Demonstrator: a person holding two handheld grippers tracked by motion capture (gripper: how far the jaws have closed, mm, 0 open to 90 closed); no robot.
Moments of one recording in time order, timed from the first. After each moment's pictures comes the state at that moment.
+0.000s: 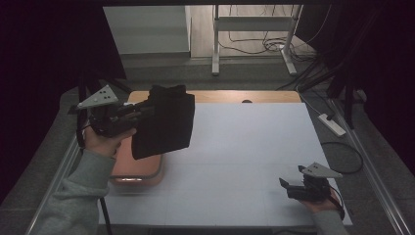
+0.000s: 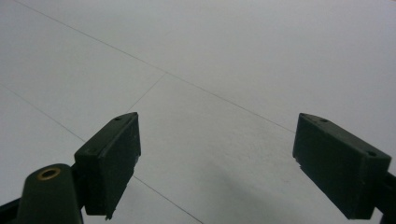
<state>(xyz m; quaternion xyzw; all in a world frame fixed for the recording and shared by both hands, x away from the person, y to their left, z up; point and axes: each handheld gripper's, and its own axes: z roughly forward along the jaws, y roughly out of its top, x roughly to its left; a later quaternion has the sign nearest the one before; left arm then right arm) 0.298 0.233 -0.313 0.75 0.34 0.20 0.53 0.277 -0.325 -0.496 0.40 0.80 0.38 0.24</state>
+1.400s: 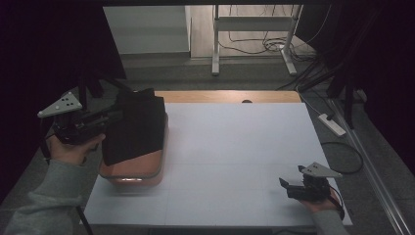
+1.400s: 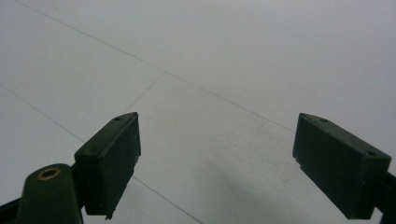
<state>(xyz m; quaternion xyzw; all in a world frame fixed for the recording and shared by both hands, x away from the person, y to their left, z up) 0.273 0.296 -0.322 0.73 0.39 0.23 0.50 0.278 -0.325 -0.497 0.41 0.80 0.38 0.24</state>
